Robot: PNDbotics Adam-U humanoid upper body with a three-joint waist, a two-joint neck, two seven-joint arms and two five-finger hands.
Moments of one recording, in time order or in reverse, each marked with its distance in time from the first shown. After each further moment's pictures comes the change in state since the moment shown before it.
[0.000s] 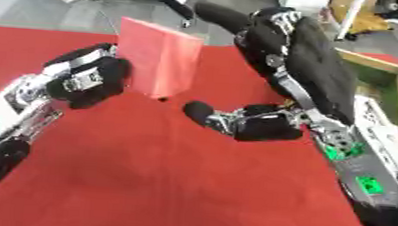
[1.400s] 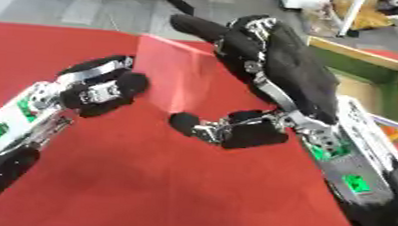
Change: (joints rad) left arm 0.014 -0.009 -0.049 -0.006 -0.029 0.022 -0.006; right arm -0.004 0.019 0.009 0.000 -0.009 0.012 0.024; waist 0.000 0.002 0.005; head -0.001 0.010
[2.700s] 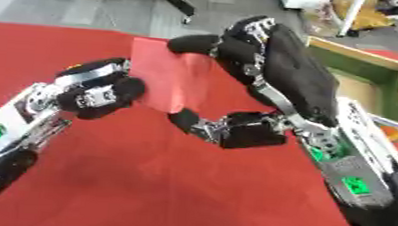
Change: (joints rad) left arm 0.006 0.010 0.001 -0.019 -0.011 -0.016 -0.051; right arm 0.004 0.007 0.007 -0.012 -0.002 0.000 0.002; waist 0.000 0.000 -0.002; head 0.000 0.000
